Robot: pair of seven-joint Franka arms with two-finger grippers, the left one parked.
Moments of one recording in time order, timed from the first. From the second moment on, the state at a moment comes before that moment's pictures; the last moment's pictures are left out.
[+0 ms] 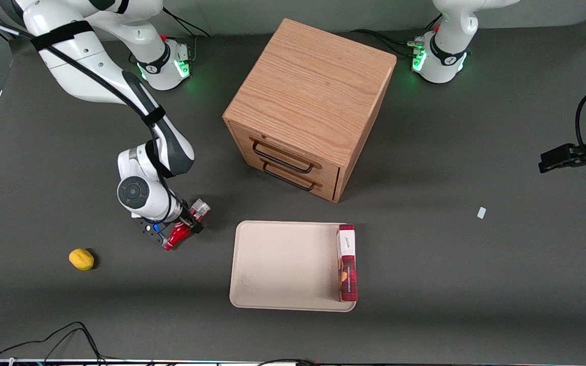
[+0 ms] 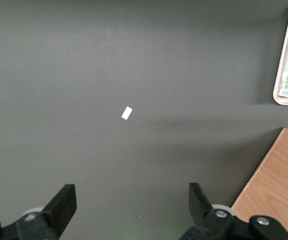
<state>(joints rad) 0.15 0.58 0.13 -1.90 -0.08 2.38 1.10</state>
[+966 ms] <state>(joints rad) 0.14 0.54 0.13 -1.86 -0.13 2.31 1.03</state>
